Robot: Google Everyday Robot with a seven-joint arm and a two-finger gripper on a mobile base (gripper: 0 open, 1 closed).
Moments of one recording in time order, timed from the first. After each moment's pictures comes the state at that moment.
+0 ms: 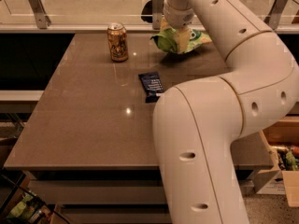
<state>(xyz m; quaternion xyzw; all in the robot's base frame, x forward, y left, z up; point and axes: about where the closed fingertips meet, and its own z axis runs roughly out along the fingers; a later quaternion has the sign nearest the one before) 0.777 -0.098 0.874 -0.86 0.48 -0.12 0.09</state>
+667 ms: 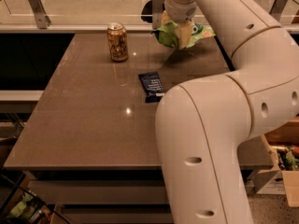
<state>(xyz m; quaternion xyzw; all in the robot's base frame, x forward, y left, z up) 0.773 -0.100 0.895 -0.86 0.48 -0.14 0.10</state>
